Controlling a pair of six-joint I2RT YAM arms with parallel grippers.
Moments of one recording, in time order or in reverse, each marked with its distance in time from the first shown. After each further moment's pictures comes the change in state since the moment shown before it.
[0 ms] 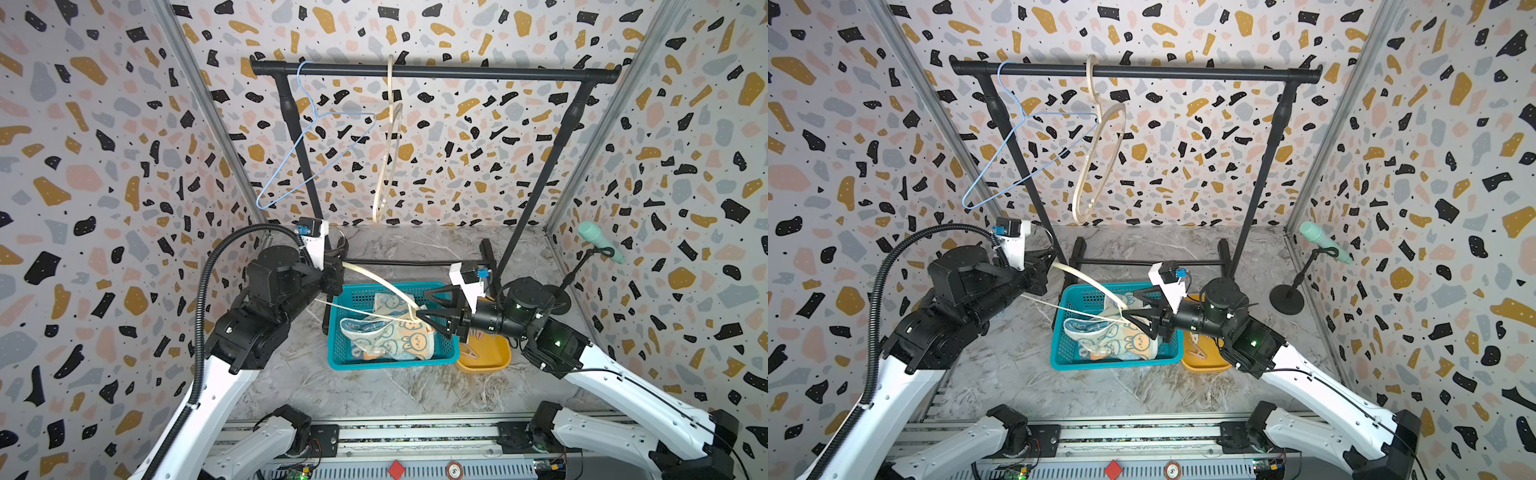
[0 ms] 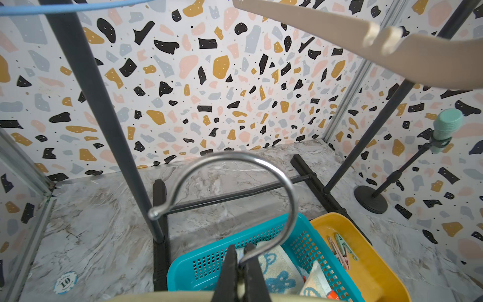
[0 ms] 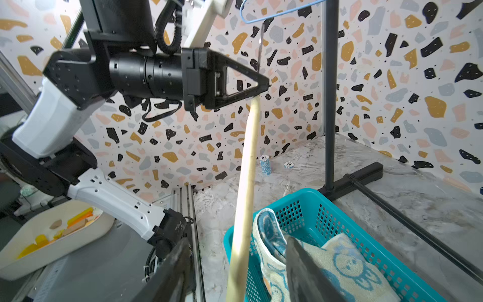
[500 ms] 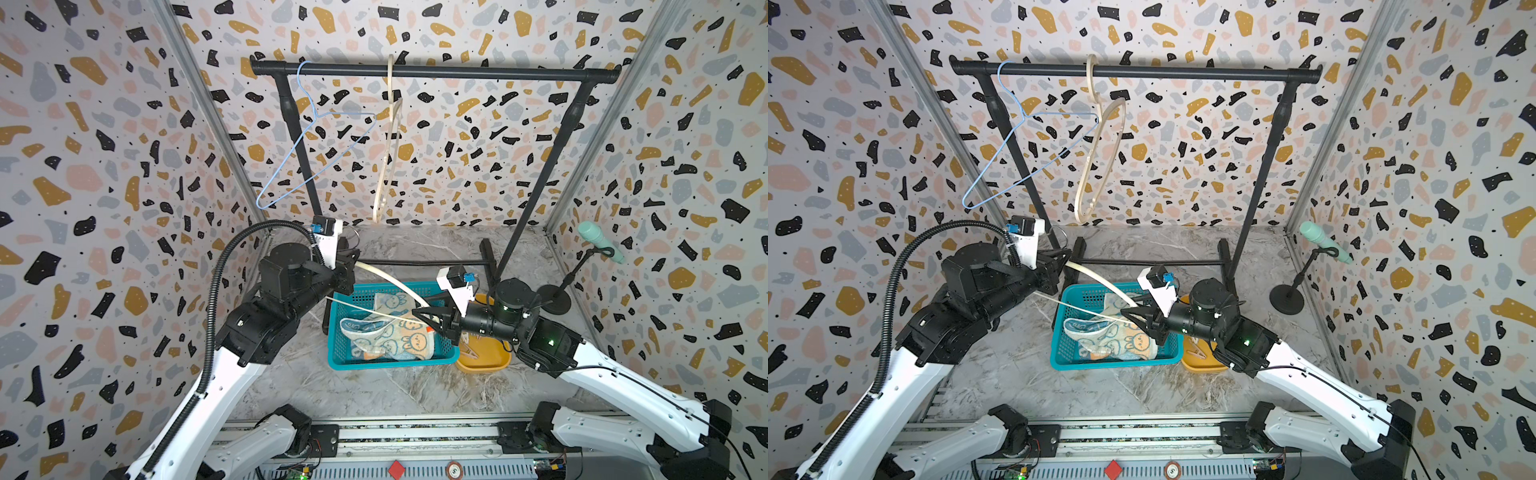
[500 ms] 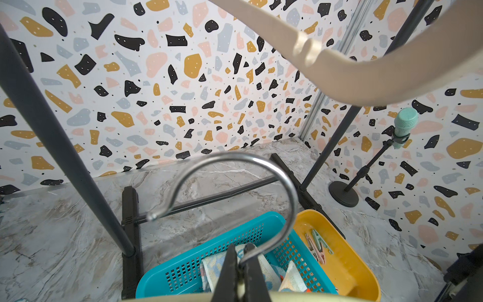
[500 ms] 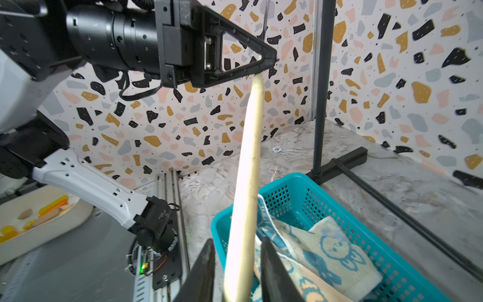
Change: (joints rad) left arm -0.063 0.038 0.000 0.051 0.035 -0.026; right arm 0.034 0.024 0.018 -0.072 0.098 -0.045
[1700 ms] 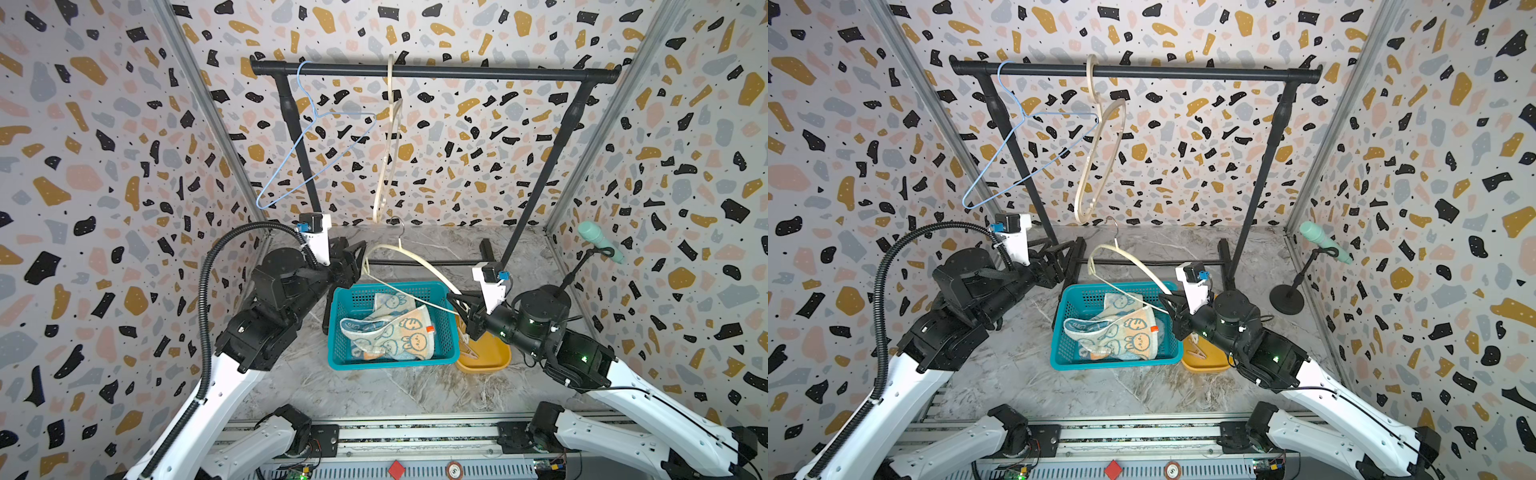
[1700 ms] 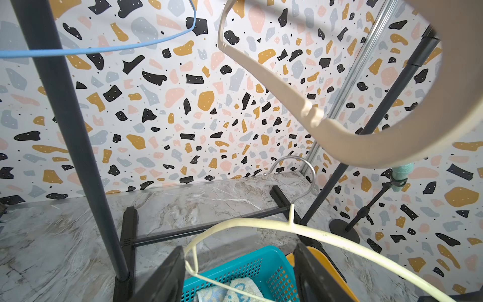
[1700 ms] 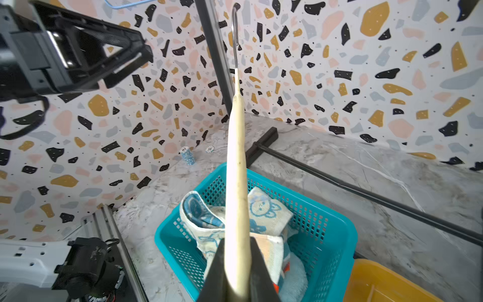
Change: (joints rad) left arm -0.008 -0.043 -0.061 0.159 -0.092 -0.043; right arm 0.002 -0.168 -0.027 -0.206 0.434 0.113
